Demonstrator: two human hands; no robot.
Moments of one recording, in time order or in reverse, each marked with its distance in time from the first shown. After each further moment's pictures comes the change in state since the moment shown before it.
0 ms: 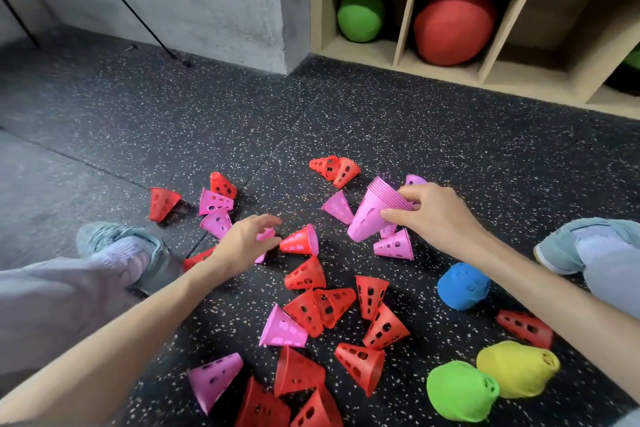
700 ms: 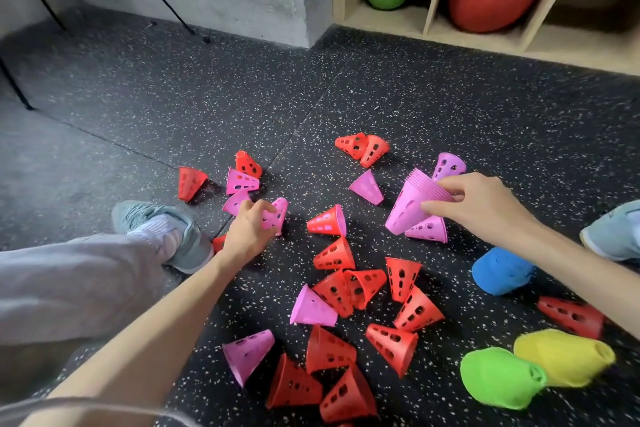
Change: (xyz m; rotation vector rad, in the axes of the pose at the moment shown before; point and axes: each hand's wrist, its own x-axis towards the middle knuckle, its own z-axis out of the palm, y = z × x) left_hand -0.009 -0.058 0.011 0.081 0.135 -0.227; right_hand -0.004 0.000 0.010 0.009 -0.019 0.013
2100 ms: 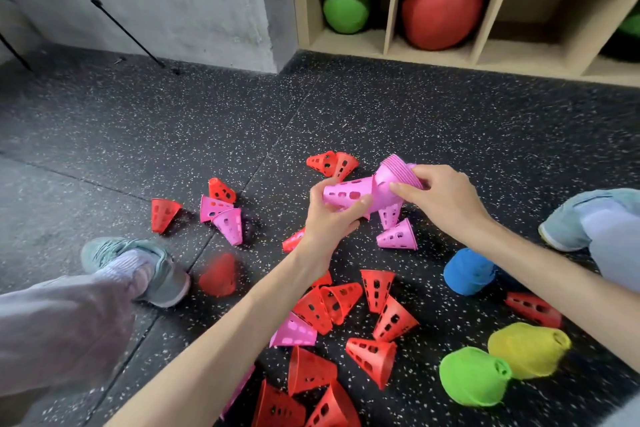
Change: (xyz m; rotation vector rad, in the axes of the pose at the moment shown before) left_hand -0.045 0.226 0.001 -1.207 -0.248 -0.115; right_hand 0.006 0.007 -0.009 0.052 0.231 0.046
